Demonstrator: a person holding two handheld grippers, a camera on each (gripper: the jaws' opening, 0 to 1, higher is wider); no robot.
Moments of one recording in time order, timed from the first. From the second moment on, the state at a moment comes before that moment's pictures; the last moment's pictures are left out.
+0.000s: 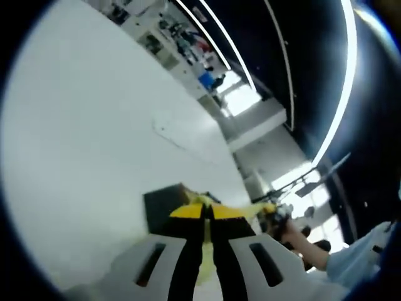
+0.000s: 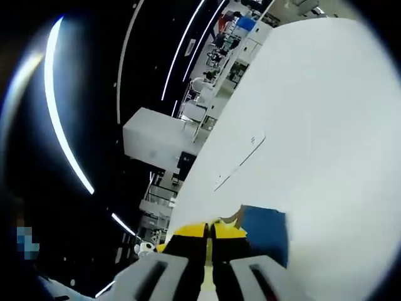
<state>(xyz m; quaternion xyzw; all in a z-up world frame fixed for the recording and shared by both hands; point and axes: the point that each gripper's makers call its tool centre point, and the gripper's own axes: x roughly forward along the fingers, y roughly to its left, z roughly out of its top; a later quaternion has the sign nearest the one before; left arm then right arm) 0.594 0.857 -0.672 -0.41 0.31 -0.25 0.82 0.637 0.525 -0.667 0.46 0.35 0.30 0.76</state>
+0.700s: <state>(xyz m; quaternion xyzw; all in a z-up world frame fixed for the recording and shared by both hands) 0.608 0.870 -0.749 -0.39 0.36 -0.17 0.83 0.657 0.516 -0.753 0.39 0.41 0.23 0.79</state>
